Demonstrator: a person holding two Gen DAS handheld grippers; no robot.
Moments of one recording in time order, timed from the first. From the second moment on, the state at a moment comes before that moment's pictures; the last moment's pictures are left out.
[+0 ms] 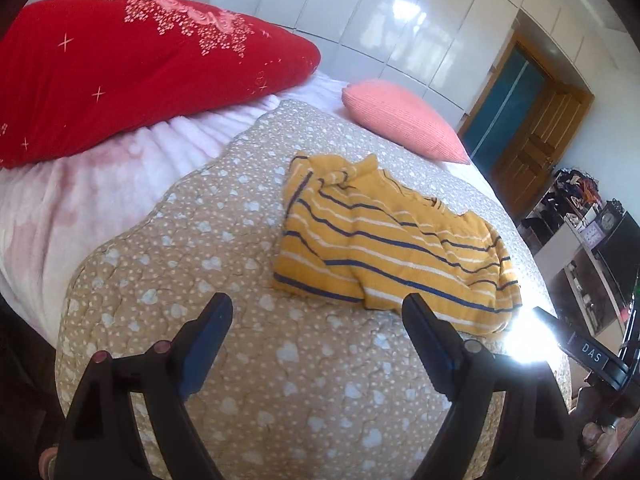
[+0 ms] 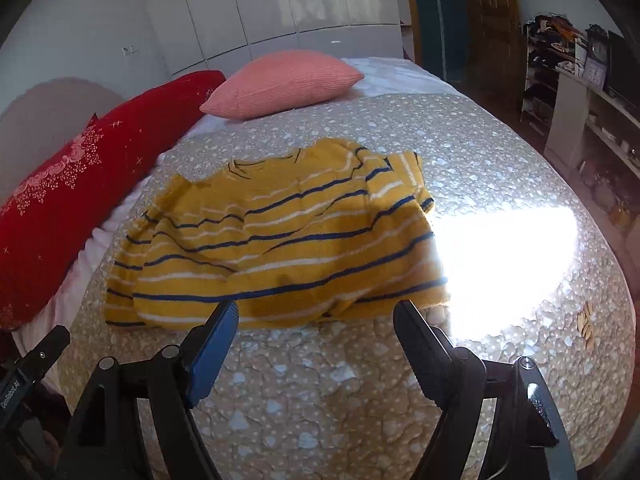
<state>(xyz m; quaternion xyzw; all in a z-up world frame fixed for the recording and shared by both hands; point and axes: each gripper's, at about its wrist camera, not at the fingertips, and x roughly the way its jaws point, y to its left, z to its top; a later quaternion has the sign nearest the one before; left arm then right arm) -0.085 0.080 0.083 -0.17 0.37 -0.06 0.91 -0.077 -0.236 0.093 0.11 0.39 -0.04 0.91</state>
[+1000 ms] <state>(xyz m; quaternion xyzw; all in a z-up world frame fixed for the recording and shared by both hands) -0.084 0.167 0.039 -0.25 0.40 0.05 0.88 -0.014 -0.115 0.089 0.03 0.41 0.21 0.89</state>
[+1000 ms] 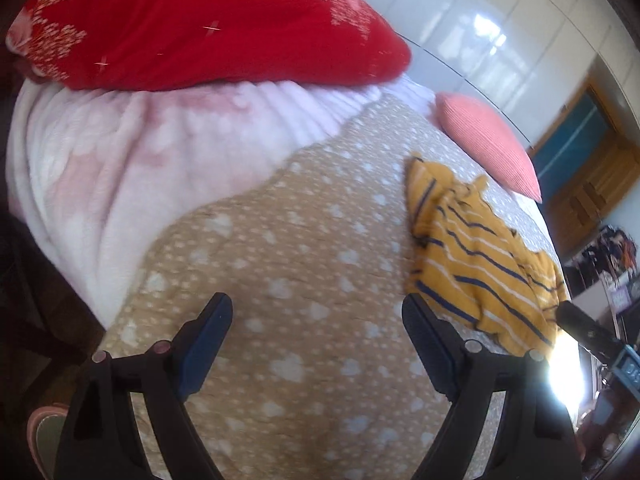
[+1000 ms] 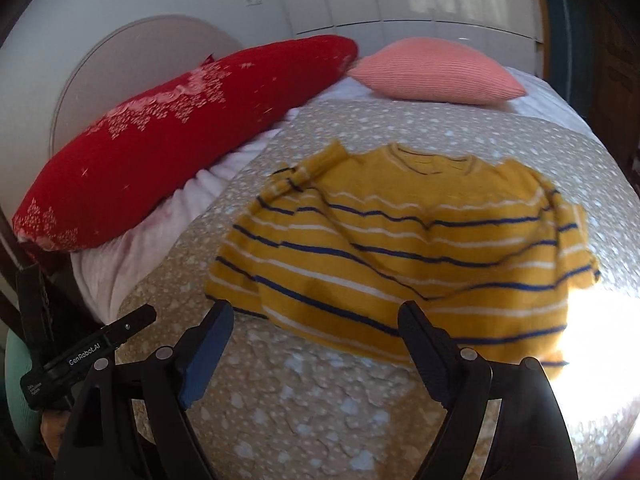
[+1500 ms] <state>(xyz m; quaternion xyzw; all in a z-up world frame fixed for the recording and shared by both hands) -0.096 0.188 0.033 -0.26 0.39 0.06 0.88 0.164 0.037 0.031 -0.13 0.48 0.17 0.85</state>
